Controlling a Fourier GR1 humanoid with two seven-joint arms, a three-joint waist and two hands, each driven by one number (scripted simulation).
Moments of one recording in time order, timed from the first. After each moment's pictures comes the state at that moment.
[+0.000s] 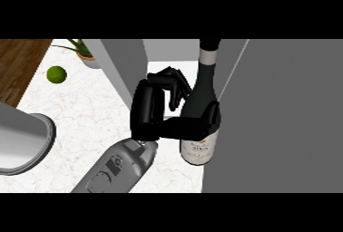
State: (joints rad) left arm -0.56 0.00 -0.48 -1.53 0.16 0.67 0.01; right arm -0.07 -0.07 0.00 -2.47 -0.17 0.17 0.64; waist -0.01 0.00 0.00
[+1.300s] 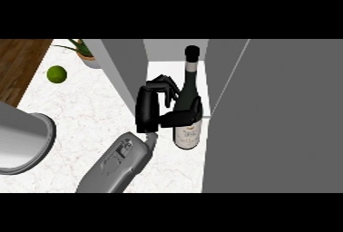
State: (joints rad) left arm -0.56 0.01 -0.47 -1.18 0.31 0.69 -0.36; right arm -0.10 -0.08 0.00 -2.47 -0.16 0.16 0.66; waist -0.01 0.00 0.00
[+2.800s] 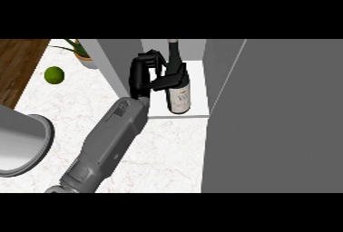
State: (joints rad) left arm -0.86 0.00 -0.21 -0.67 0.41 0.53 -0.48; right arm -0.09 -0.05 0.00 -2.43 -0.18 0.19 0.62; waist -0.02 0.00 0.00
